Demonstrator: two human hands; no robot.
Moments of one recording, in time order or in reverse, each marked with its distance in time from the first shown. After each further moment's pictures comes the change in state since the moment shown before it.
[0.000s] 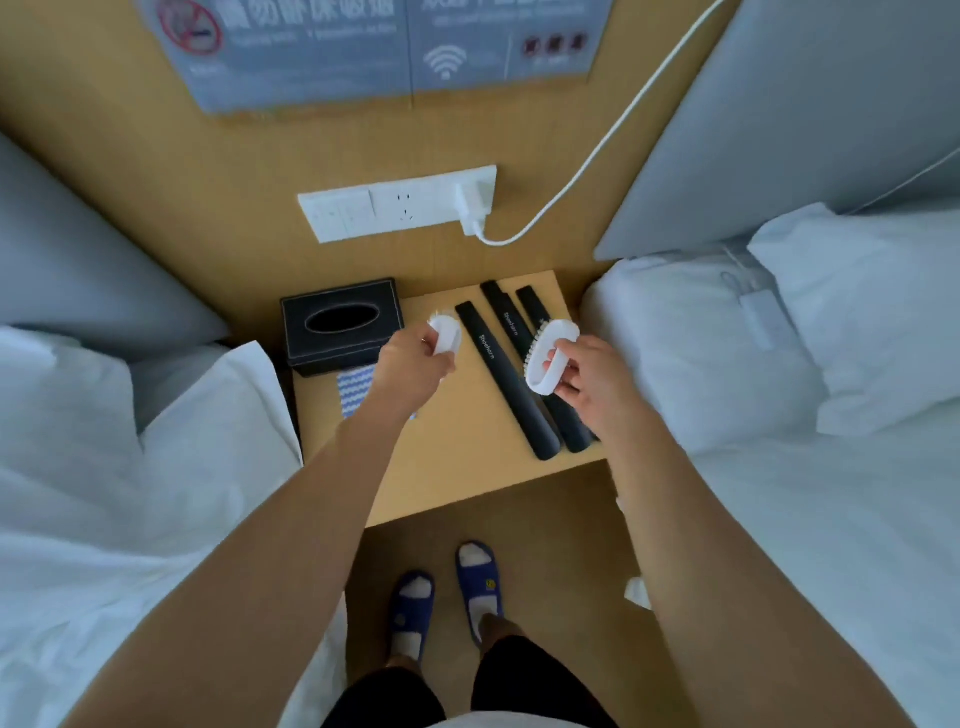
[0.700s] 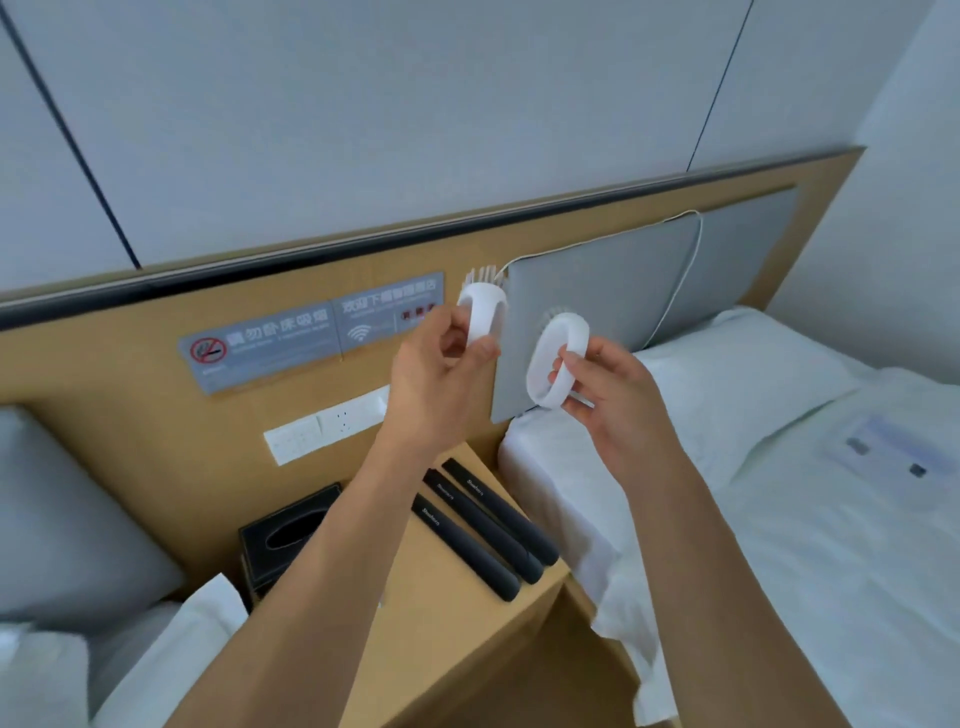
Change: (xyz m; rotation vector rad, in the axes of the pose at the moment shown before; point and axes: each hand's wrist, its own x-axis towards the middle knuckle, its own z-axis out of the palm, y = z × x) left_hand -0.193 0.201 -0.096 -0.339 0.064 0.924; right_hand -0.243 -0.101 -0.032 0.149 0.138 -0.793
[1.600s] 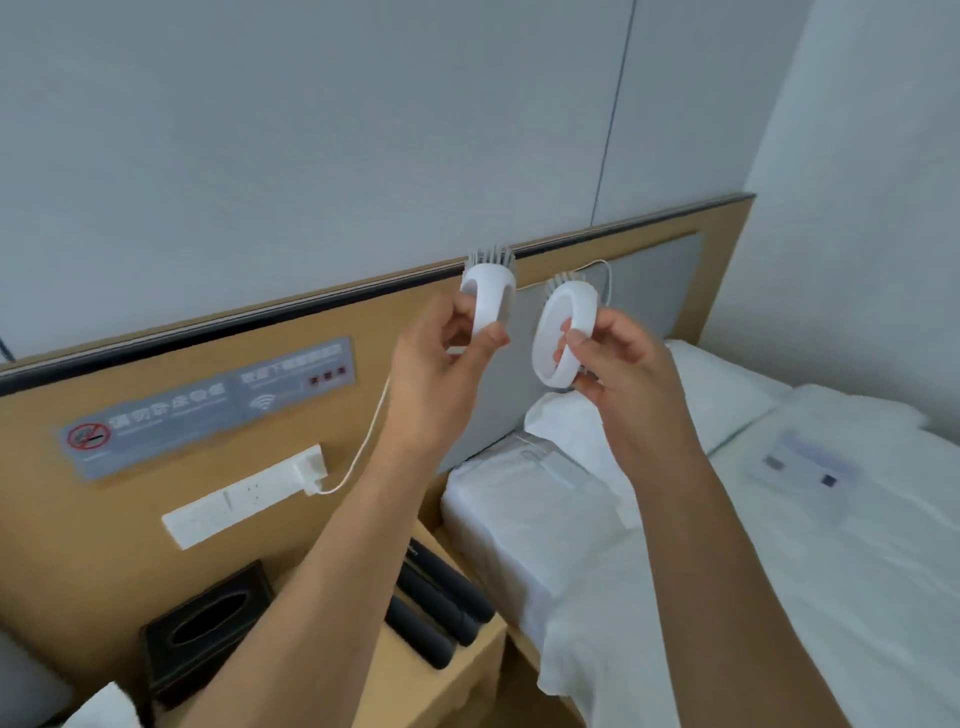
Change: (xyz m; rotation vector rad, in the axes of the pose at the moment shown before) left_hand 0.000 0.114 0.108 -0.150 -0.028 0.200; right_hand -0.007 -0.089 -0.122 -0.021 0.054 -0.350
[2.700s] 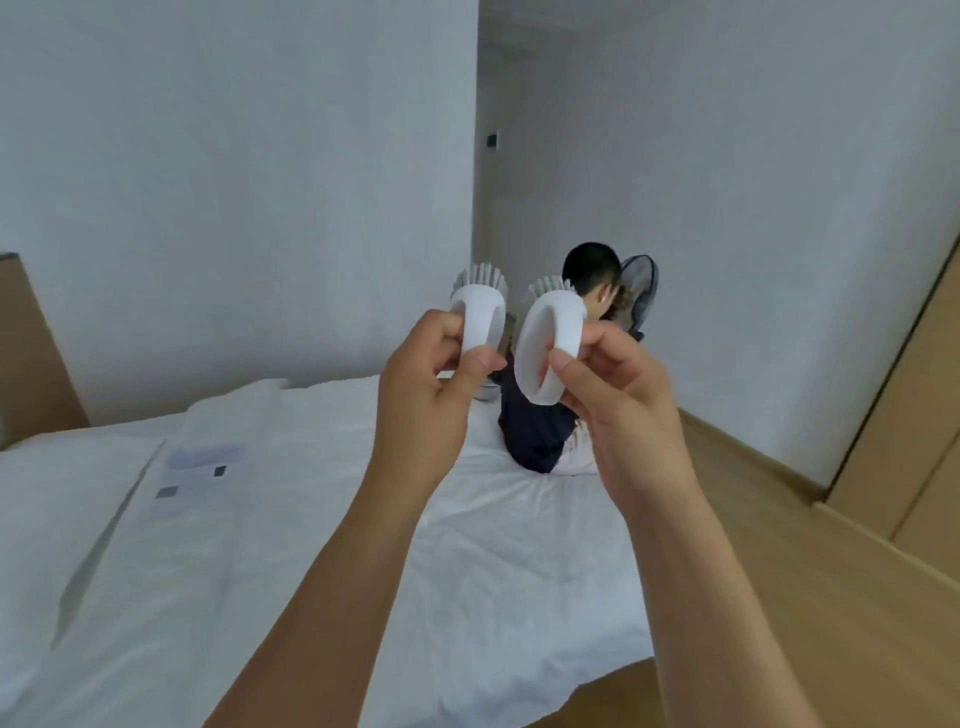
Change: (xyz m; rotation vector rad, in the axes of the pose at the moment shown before) left_hand -0.347 0.330 0.329 -0.777 -0.971 0.315; right_hand -0.439 -0.243 -0.354 -0.537 1.043 -0.375
